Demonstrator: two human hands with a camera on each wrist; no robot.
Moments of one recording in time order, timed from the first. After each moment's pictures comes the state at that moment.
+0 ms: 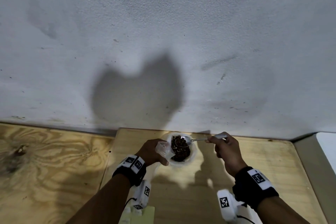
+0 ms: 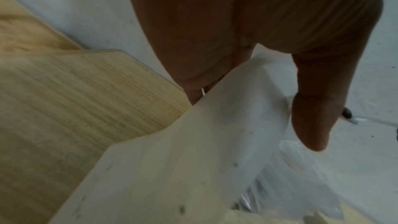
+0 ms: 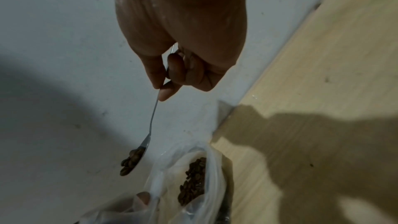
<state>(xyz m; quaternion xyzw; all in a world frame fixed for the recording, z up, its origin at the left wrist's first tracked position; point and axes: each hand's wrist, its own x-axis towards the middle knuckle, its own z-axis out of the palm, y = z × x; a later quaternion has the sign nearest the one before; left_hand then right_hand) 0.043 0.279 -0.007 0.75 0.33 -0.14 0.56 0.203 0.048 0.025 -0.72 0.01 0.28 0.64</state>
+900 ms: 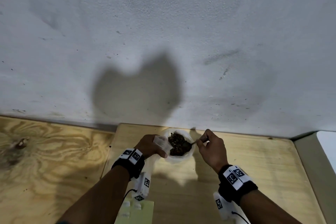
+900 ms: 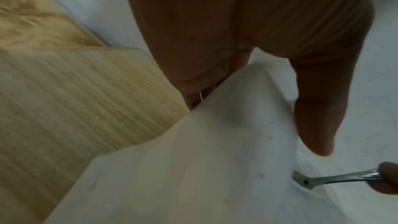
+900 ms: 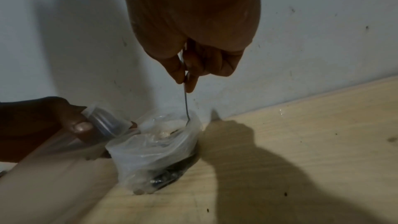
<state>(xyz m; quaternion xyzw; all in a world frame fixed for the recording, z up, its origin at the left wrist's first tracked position) 0.042 0.284 0.000 0.71 0.37 -0.13 0.58 0.177 0.070 -0.002 -0.89 -0.22 0.14 0.38</state>
